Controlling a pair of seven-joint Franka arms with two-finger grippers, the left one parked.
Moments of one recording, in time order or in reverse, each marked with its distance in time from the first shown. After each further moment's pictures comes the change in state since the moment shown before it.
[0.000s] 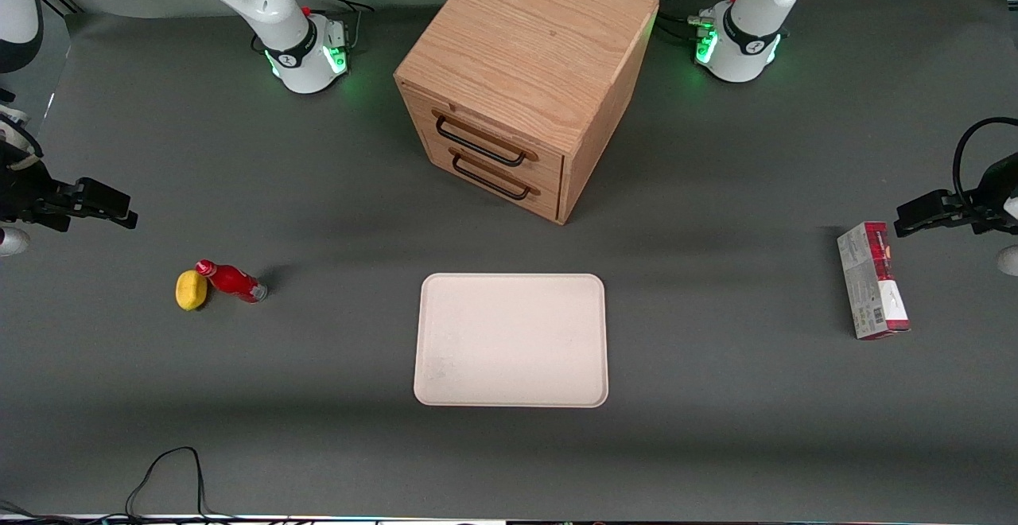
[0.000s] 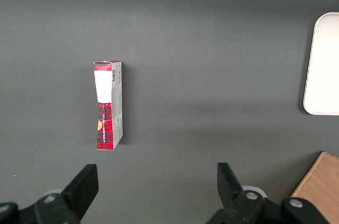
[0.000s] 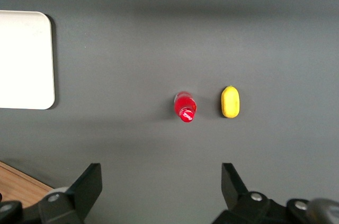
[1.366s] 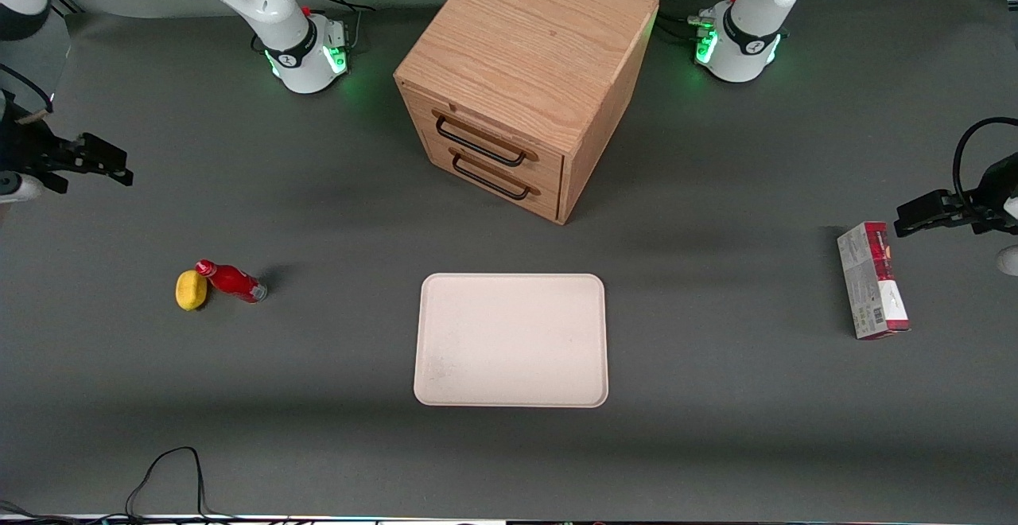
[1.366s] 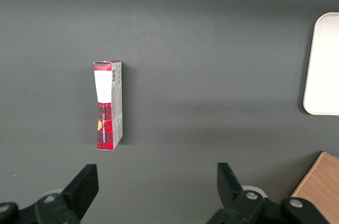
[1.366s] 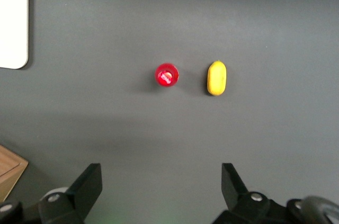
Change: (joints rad) arm 0.000 -0.212 -0.069 -0.356 -0.030 0.135 -0.158
